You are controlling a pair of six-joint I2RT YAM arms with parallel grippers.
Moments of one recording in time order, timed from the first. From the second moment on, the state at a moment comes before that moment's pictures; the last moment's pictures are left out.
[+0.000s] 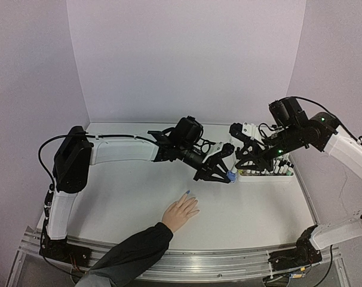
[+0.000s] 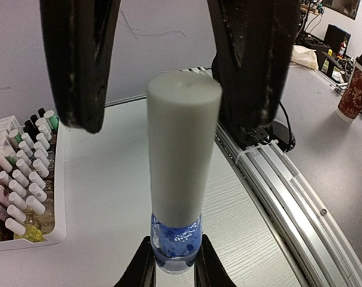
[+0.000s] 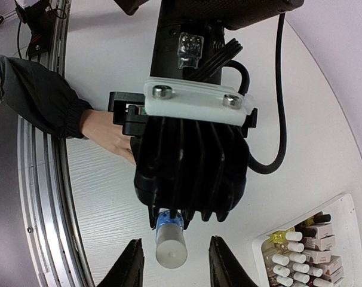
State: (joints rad) left arm -0.98 2.16 1.76 -0.15 0.91 0.48; right arm 0.62 1.24 1.30 -0.95 -0.40 -0.56
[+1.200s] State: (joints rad) left arm -0.98 2.16 1.71 0.09 0.54 0.25; right arm 0.65 1.25 1.19 -0.61 -0.09 -0.22
